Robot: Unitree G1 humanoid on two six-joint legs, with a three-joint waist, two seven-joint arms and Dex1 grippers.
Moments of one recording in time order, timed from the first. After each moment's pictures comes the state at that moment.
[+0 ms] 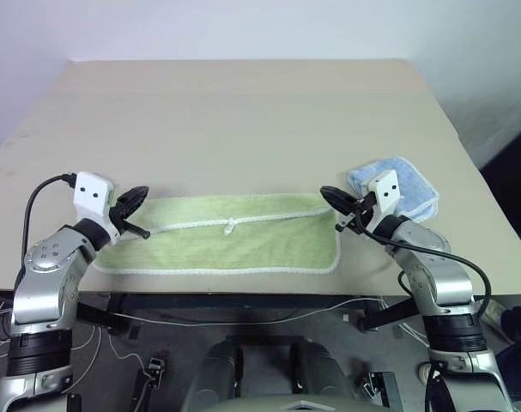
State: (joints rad) left arm -0.16 0.60 0.29 -0.08 -0.32 0.33 -0.58; right arm -0.30 -0.41 -0.06 -0.08 0.32 0.32 0.66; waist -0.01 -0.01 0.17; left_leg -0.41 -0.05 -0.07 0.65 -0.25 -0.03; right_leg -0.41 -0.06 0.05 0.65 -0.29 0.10
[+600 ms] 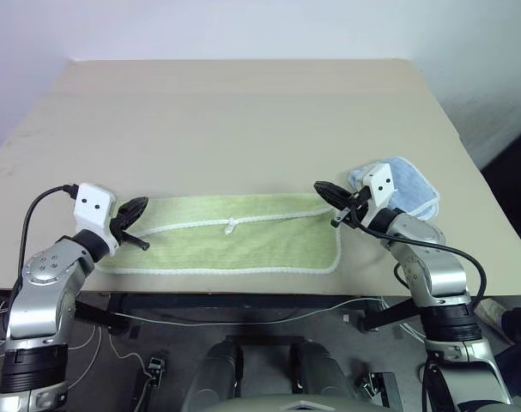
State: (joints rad) left arm -0.08 0.63 0.29 -0.14 -0.31 0.34 -0.58; right arm -0.36 -0.41 -0.04 -0.03 0.32 0.30 0.68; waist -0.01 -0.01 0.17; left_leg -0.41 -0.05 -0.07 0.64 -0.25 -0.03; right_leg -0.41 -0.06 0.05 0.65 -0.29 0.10
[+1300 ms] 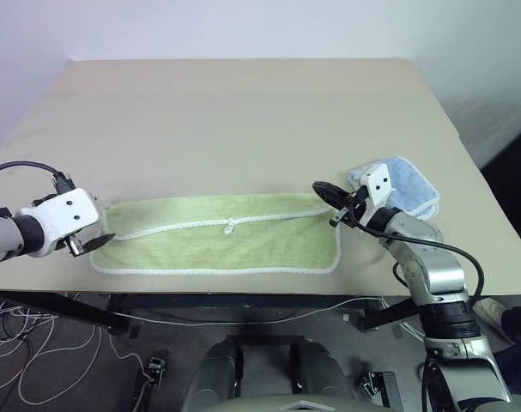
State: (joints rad) left arm -0.02 1.23 0.21 -0.11 -0.06 0.16 -0.98; right arm -0.40 -0.42 -0.02 0.01 0.31 0.30 0.69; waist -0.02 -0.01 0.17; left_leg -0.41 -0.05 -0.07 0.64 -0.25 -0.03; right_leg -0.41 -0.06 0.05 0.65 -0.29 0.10
